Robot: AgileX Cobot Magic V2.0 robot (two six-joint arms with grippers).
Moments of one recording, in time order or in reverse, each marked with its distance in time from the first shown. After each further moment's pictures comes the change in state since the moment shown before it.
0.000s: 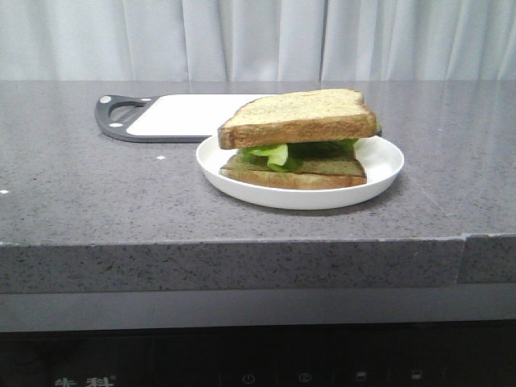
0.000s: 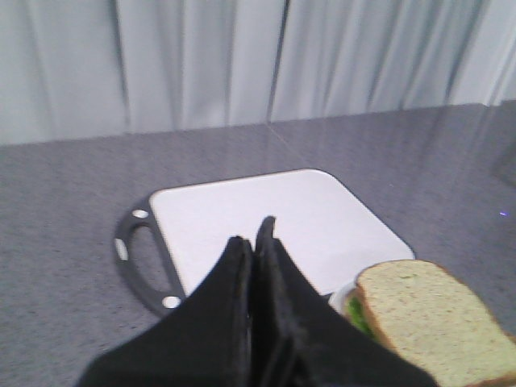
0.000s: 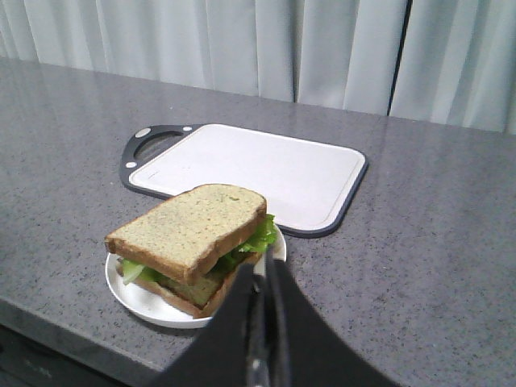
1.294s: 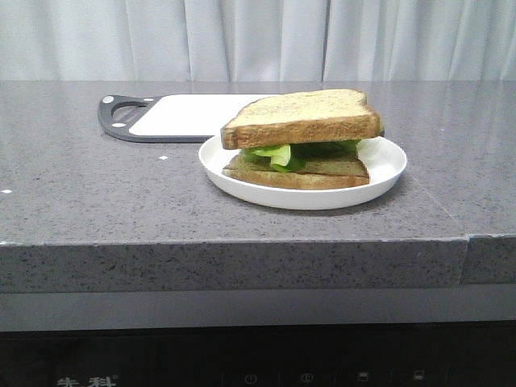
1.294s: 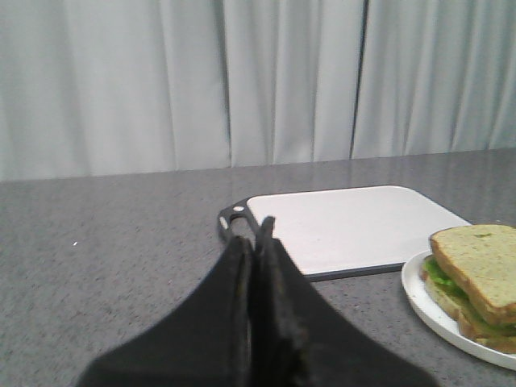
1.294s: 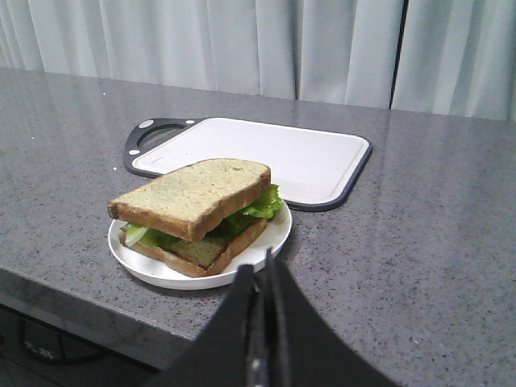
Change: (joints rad) left arm 0.006 -0.624 0.455 0.428 -0.122 -0.391; right arm 0.000 -0.219 0.193 0.012 -0.019 0.007
